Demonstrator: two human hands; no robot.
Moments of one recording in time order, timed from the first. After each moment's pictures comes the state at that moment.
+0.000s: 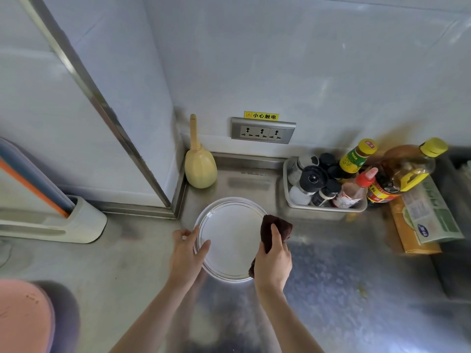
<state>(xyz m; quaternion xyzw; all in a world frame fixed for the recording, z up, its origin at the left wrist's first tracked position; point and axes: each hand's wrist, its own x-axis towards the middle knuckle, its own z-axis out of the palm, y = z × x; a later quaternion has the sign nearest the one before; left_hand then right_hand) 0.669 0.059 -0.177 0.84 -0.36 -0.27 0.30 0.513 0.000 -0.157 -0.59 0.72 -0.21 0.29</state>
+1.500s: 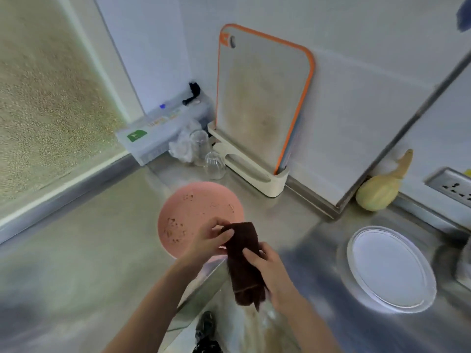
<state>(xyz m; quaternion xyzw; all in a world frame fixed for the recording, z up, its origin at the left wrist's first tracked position) 0.781 0.356 -0.061 0.69 -0.06 -0.36 0.62 0.674 0.234 -0.085 -0.55 0.35 0.04 0.76</state>
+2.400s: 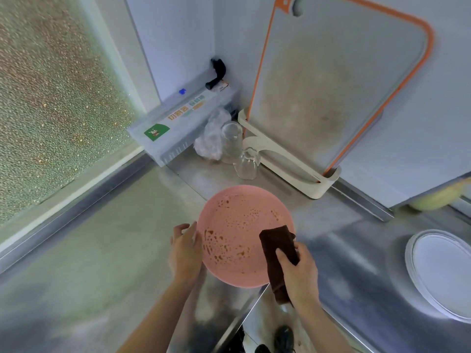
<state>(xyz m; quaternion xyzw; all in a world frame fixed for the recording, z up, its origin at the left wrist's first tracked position) 0.911 0.465 -0.156 0.93 0.01 -0.15 0.33 0.768 0.303 -0.112 -0.71 0.49 -0.06 0.50</state>
